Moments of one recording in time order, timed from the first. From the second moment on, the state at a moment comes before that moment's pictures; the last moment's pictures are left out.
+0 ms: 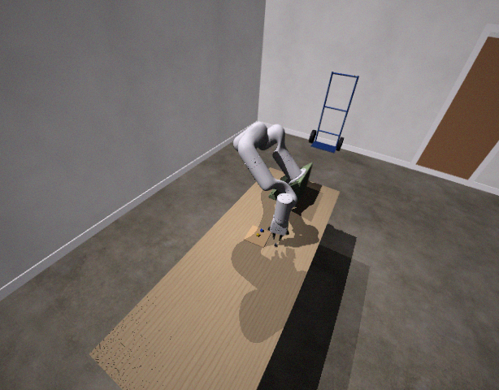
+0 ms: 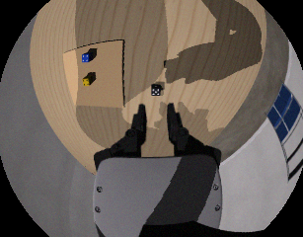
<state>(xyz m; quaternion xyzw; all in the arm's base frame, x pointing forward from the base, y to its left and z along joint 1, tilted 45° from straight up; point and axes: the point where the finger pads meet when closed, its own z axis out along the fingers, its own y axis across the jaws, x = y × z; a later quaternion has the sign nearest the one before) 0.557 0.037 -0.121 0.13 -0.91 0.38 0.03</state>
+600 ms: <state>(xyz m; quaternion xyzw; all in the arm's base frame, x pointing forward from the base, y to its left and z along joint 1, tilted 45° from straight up) 0.557 0.021 -0.137 0.13 -0.91 0.38 0.03</state>
